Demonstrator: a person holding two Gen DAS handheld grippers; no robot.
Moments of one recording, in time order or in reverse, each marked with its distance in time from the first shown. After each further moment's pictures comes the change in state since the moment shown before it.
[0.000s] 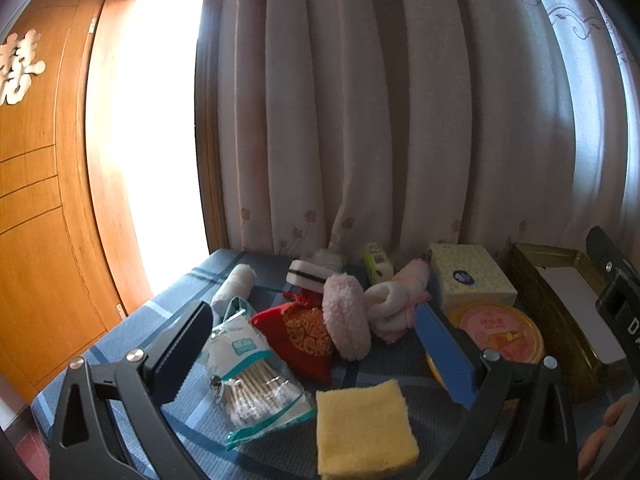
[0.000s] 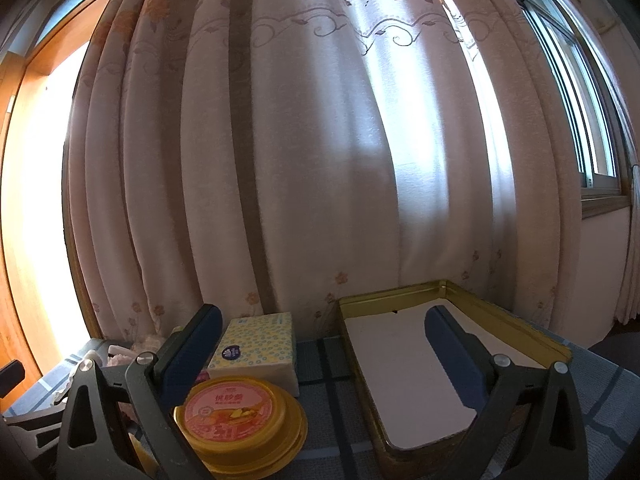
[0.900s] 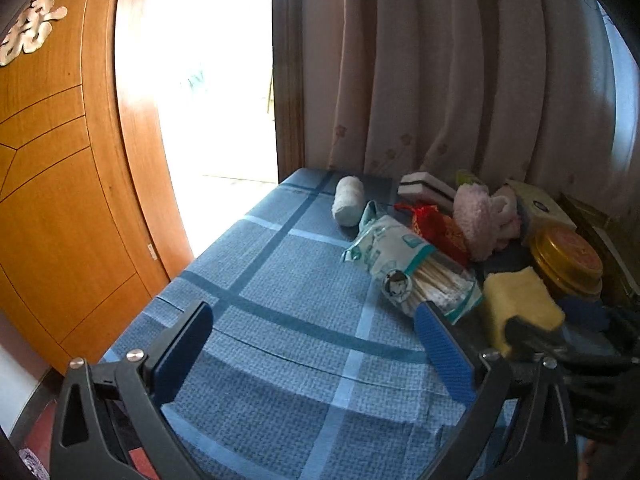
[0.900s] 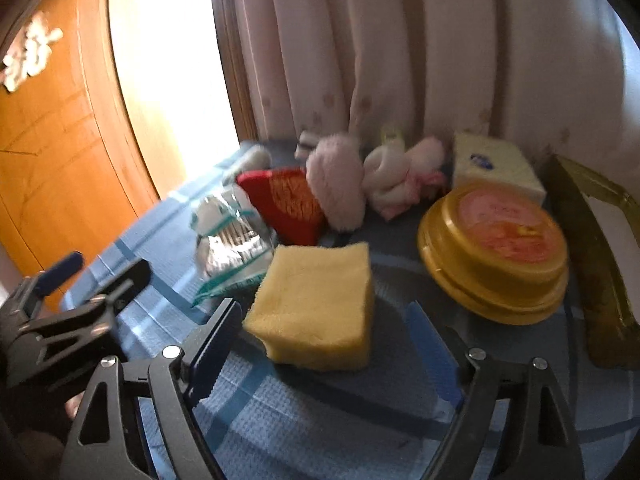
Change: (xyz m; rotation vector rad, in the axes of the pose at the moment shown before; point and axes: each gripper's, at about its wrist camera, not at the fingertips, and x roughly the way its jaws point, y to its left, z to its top) left arm -0.009 0.121 -0.045 -0.044 0.228 0.068; right arm 0.006 0.136 -0.073 -0.249 0.656 0.521
